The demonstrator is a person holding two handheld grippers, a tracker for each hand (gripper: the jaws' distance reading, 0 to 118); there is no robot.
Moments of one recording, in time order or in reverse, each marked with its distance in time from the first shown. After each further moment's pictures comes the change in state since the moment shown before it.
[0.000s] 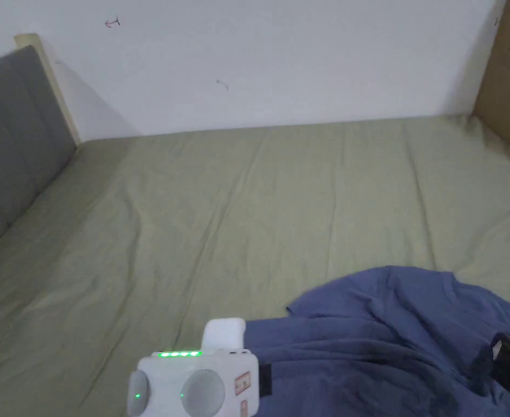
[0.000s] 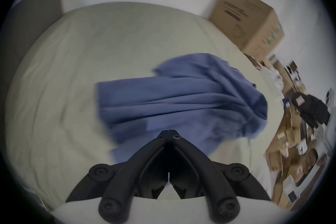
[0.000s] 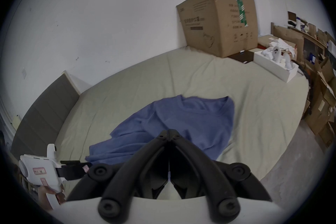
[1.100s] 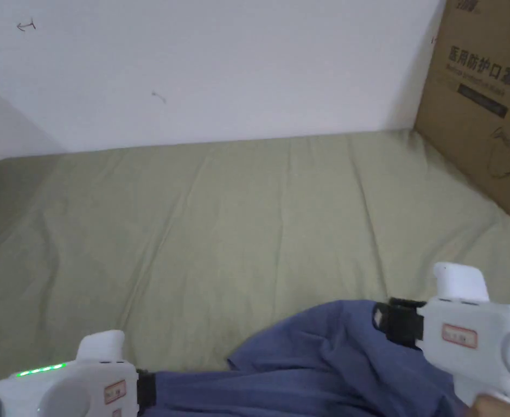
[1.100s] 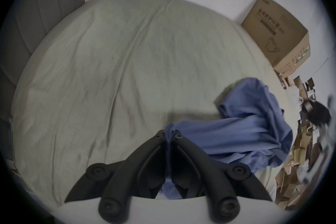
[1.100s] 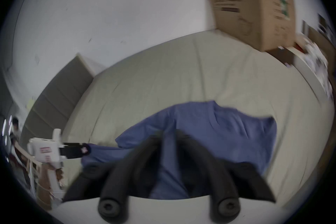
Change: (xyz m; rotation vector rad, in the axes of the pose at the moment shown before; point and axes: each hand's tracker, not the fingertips) left arm -0.037 0.085 -0.039 -0.009 0.061 0.033; right arm -0.012 0.103 -0.153 -0.233 0.178 0.190
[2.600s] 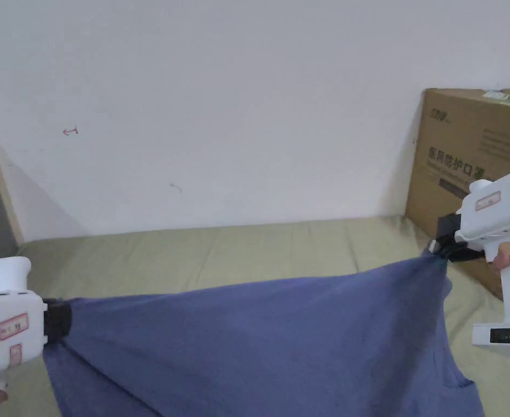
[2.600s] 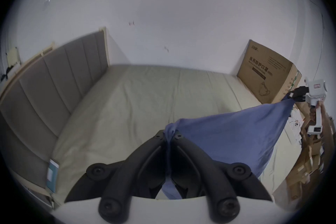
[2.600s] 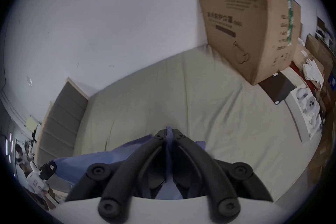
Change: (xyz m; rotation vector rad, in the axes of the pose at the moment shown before) left arm -0.024 0.104 0.198 0.446 0.157 -0.090; right arm 0.055 0.193 0.106 0.064 -0.049 -0.205
